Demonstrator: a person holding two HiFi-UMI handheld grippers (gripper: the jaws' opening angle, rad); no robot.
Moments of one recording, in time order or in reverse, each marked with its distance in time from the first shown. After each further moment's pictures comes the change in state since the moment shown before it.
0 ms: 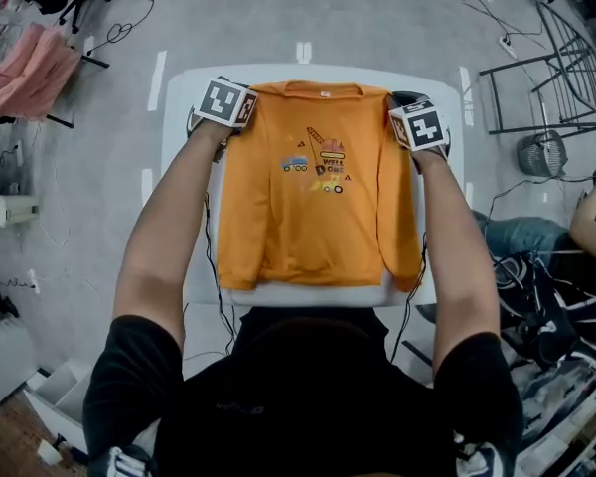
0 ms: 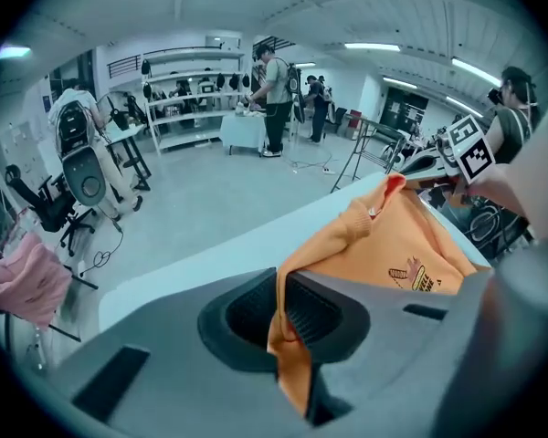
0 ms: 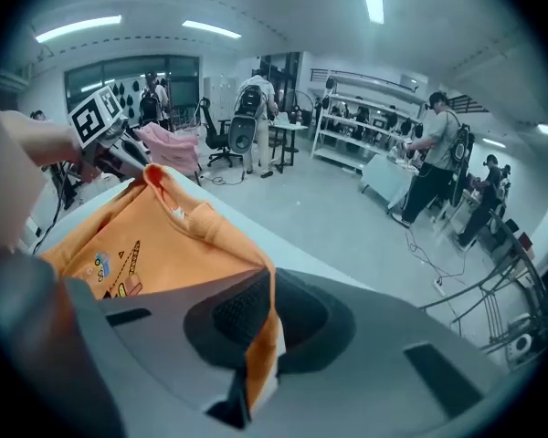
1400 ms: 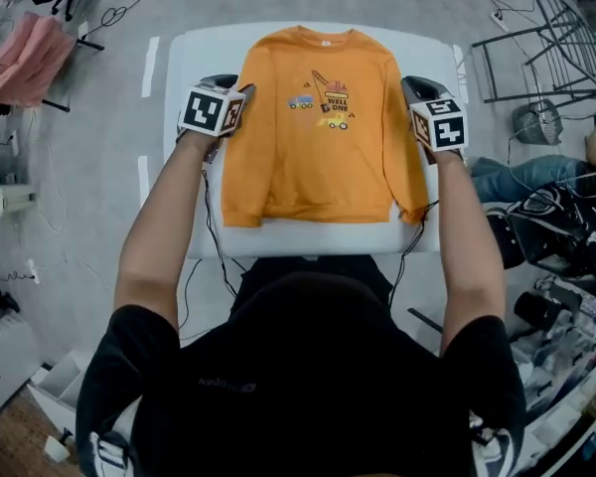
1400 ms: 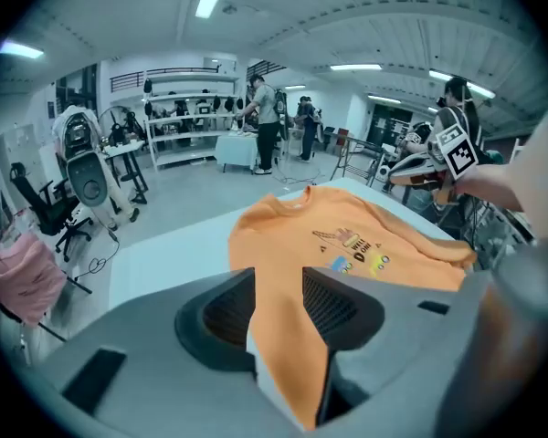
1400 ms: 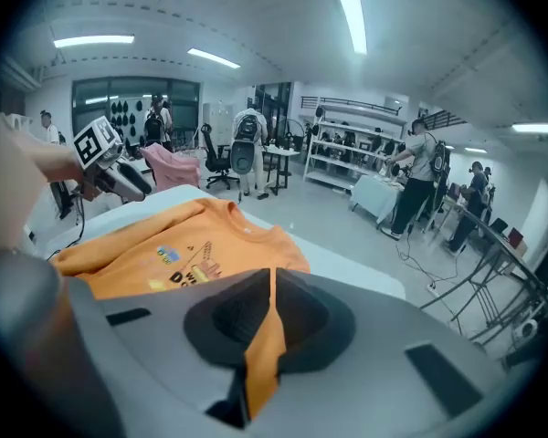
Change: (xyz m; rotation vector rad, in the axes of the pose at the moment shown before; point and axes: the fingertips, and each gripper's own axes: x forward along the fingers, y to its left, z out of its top) left arm -0.076 -0.046 -0.083 0.013 -0.125 -0.033; right arm -0.094 0.050 -0.042 0.030 -0.164 -0.050
